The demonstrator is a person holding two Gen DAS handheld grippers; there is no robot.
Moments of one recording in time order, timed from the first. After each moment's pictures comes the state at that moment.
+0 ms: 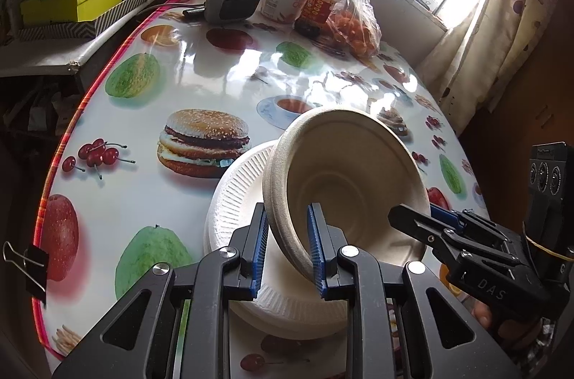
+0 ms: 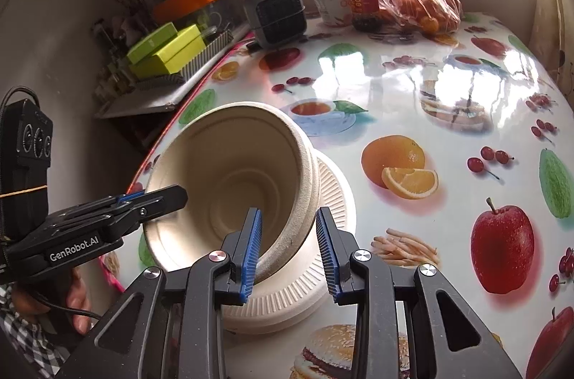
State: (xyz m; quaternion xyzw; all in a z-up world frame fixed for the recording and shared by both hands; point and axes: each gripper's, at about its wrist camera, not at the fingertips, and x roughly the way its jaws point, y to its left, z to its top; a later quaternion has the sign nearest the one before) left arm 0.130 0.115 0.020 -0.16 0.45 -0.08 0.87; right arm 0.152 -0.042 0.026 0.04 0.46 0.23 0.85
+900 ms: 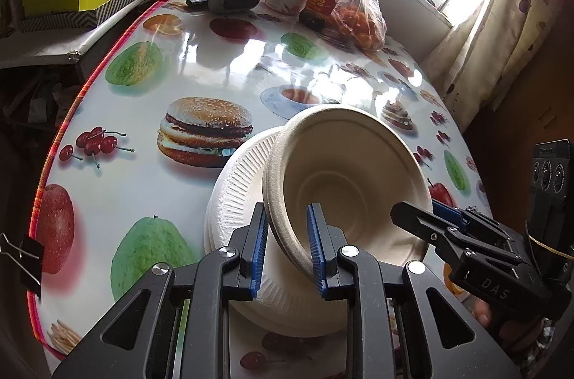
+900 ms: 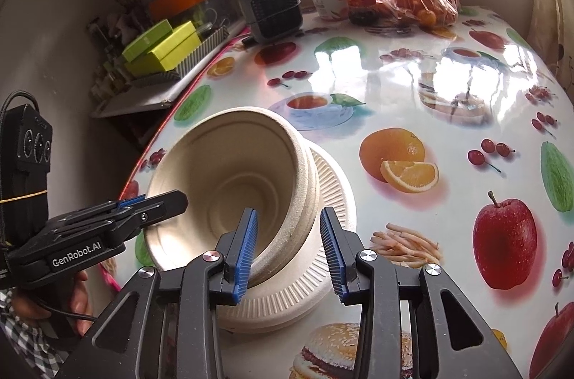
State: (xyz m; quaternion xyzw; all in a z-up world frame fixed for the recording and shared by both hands) left arm 0.130 0.113 0.012 -0.16 0.47 -0.07 0.87; right arm 0.153 -0.042 0.021 0.04 0.47 0.23 0.85
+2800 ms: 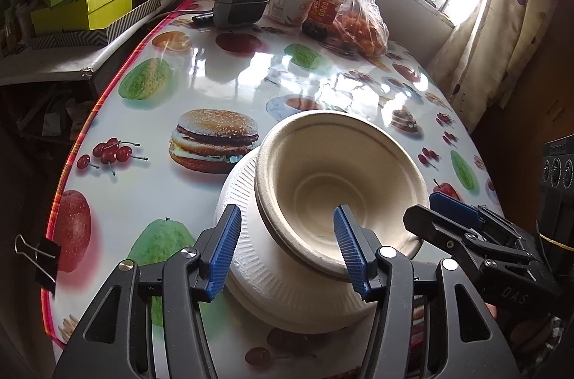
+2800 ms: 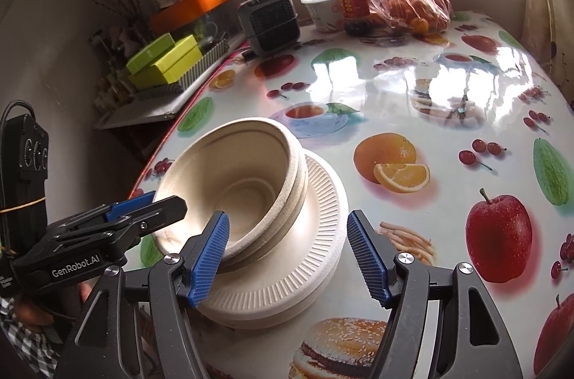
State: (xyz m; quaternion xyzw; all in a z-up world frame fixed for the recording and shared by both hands) left arm 0.119 0.107 0.022 -0.13 0.45 -0.05 0.88; right arm 0.143 -0.050 0.030 0.05 0.45 0.23 0.86
